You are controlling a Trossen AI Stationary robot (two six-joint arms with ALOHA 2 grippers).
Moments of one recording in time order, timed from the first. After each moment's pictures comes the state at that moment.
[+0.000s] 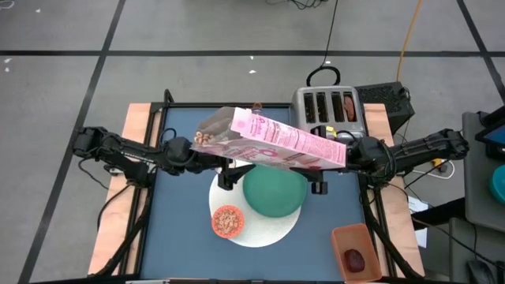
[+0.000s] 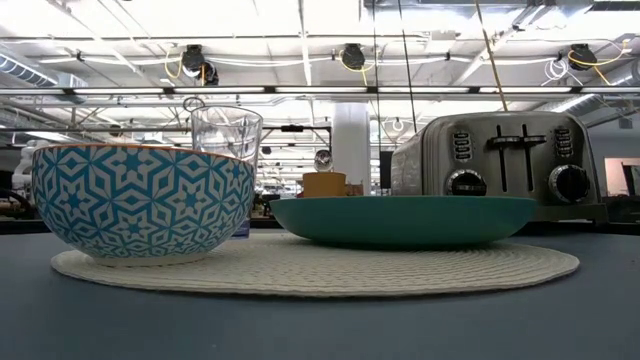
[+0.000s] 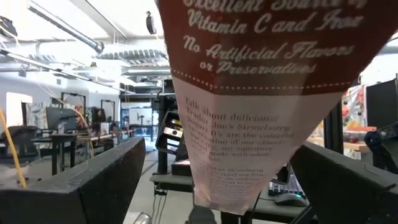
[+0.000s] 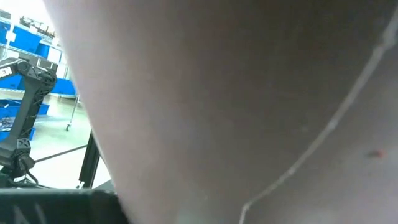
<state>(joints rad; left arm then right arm) -0.12 1.40 0.90 0.94 -0.10 0.09 0.18 1.01 0.72 0.65 0.07 -0.28</state>
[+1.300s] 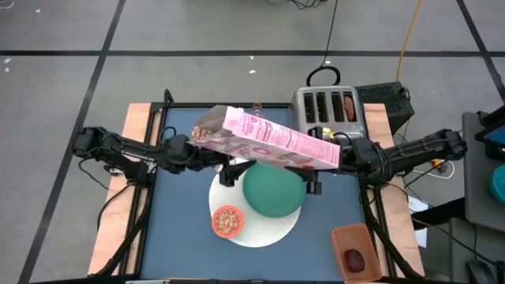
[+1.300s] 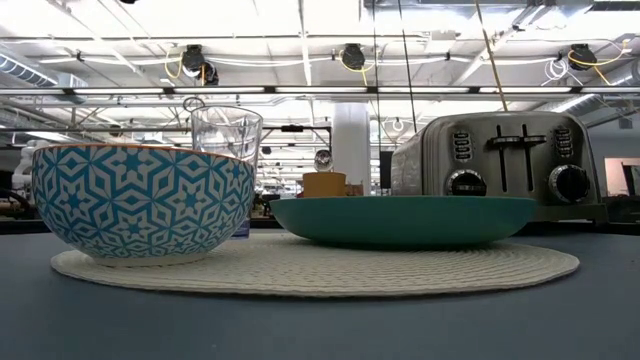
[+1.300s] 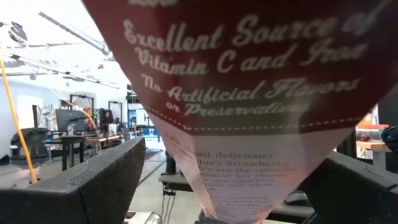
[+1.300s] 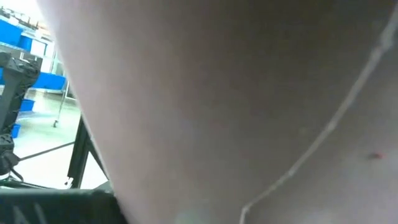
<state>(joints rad) -0.09 1.40 0.90 0.94 -0.10 0.10 0.18 1.06 0.72 0.66 0.14 -0.27</state>
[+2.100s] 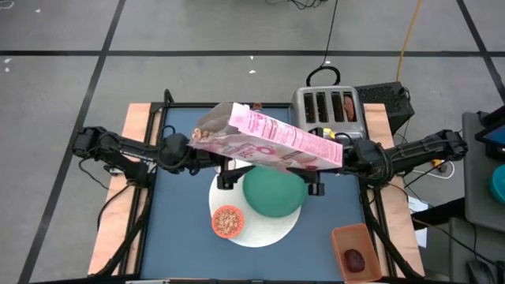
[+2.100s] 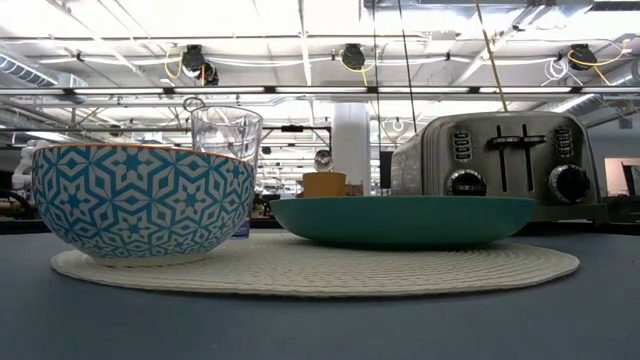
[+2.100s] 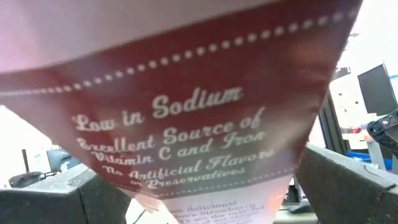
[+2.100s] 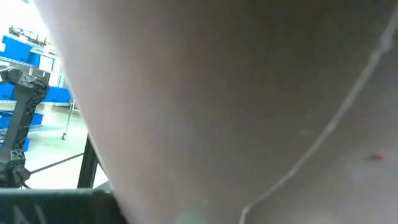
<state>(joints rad) -0.11 1.40 0.96 0.94 -0.03 0.26 0.18 1.06 0.72 0.68 0.13 -0.23</state>
